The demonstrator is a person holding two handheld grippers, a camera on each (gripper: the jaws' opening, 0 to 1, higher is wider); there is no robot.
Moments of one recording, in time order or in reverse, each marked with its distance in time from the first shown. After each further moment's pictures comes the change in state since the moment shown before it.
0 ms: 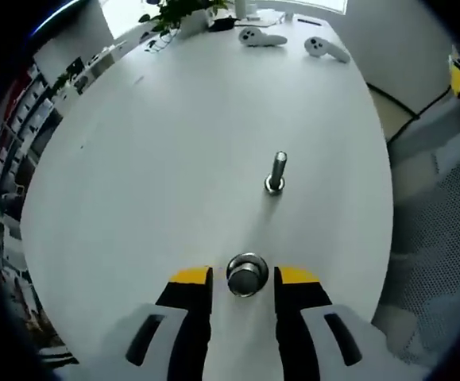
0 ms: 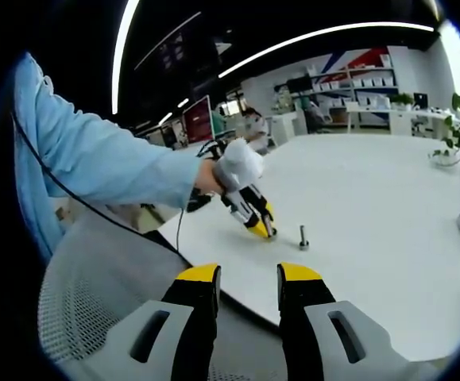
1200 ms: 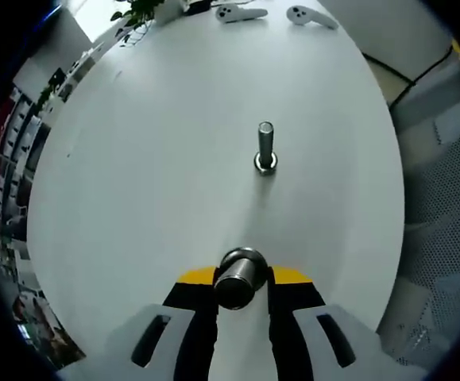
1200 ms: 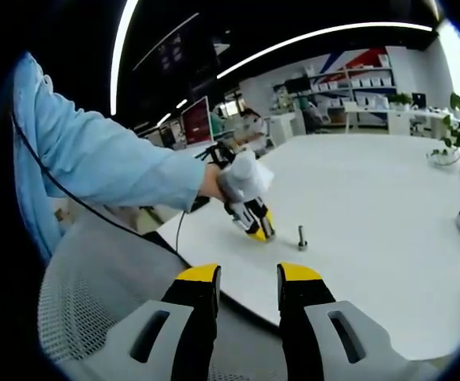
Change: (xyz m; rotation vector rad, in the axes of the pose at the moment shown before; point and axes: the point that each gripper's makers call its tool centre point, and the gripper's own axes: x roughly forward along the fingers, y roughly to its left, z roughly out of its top) left arm 0.021 -0.003 -0.013 0.134 0.140 0.025; right arm -0.001 -0.001 0.000 0.005 -0.003 -0.008
